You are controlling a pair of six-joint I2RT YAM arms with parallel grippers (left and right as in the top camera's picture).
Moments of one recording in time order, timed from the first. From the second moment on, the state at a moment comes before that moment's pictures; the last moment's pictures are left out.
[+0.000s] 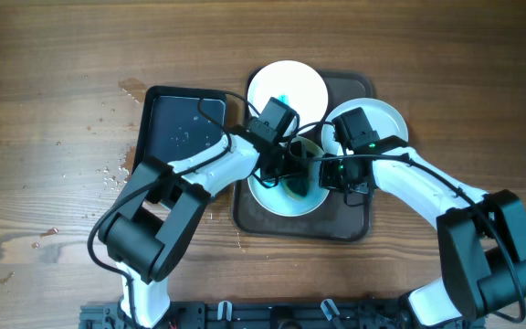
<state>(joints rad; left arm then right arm) -0.63 1.98 1.17 -0.37 0.48 -0.73 0.36 1.70 0.88 -0.55 -0.18 0.54</state>
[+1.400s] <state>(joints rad) -0.65 1.89 1.20 -0.77 -0.09 -0.69 0.38 1.70 0.88 -0.53 -0.24 0.49</state>
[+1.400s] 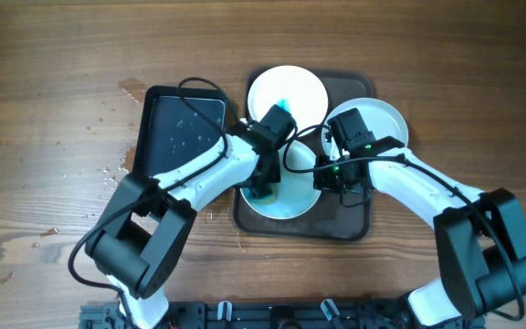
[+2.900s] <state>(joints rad) -0.57 1.81 1.22 -0.81 0.09 -0.63 0.38 1.70 0.88 -0.54 -0.23 0.45</state>
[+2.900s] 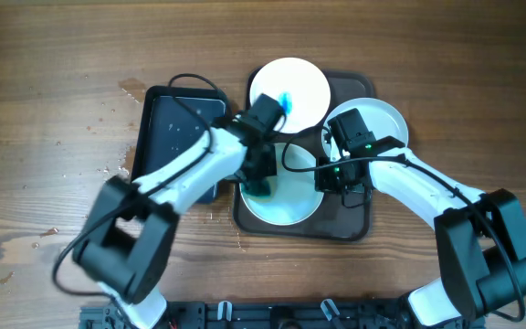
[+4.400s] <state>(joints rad) 0.28 1.09 1.24 -1.10 0.22 -0.47 0.79 2.09 2.01 -0.88 0.41 0.36</state>
